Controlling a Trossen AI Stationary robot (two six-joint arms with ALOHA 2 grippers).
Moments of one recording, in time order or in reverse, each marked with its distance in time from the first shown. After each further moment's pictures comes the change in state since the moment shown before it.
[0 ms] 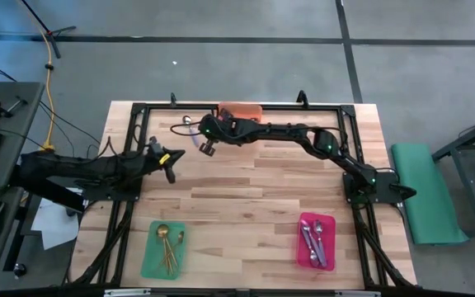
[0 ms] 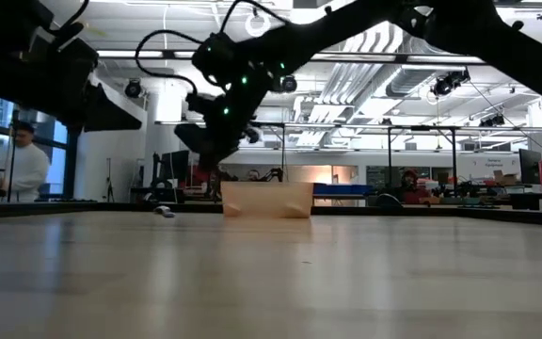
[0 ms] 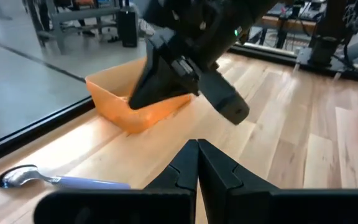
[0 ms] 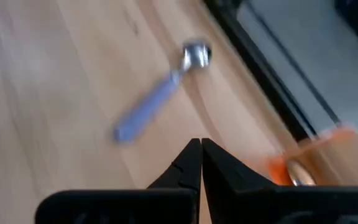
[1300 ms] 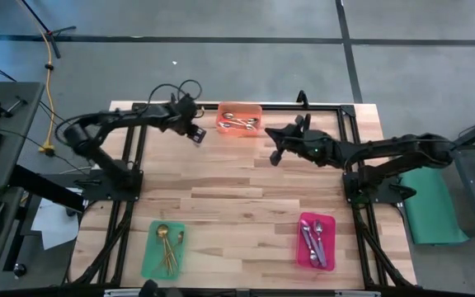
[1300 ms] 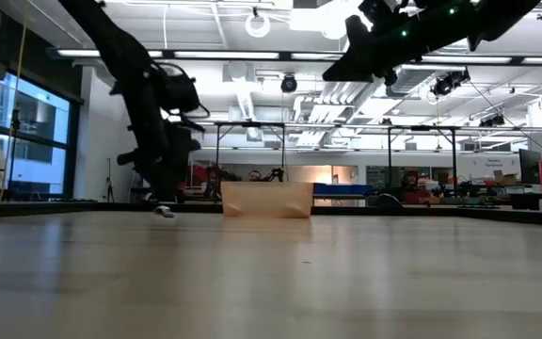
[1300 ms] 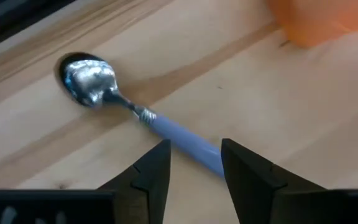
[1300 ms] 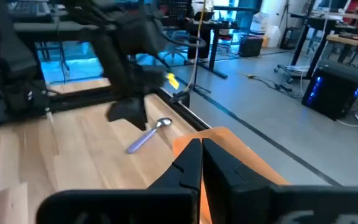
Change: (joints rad) left arm 0.696 1.178 0.794 -0.523 0.441 -0.116; right arm 0.116 -1.201 -1.474 0.930 0.102 -0.013
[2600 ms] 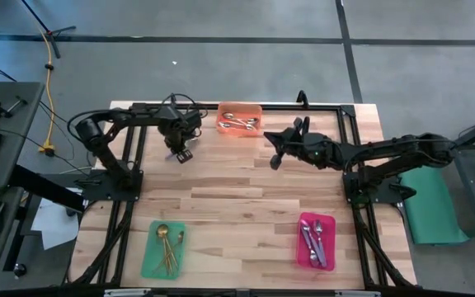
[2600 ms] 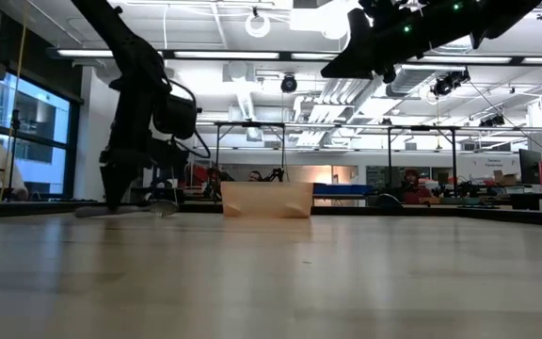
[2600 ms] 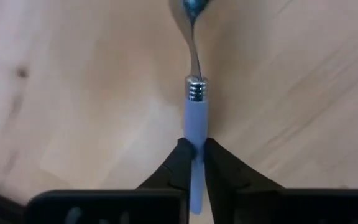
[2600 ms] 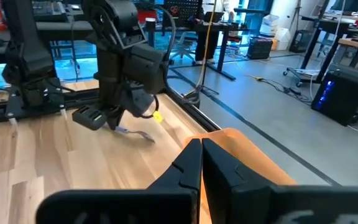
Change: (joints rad) left arm -0.064 0.143 0.060 -0.451 -0.008 0.309; right arm 0.030 0.002 0.000 0.001 -0.003 -0.012
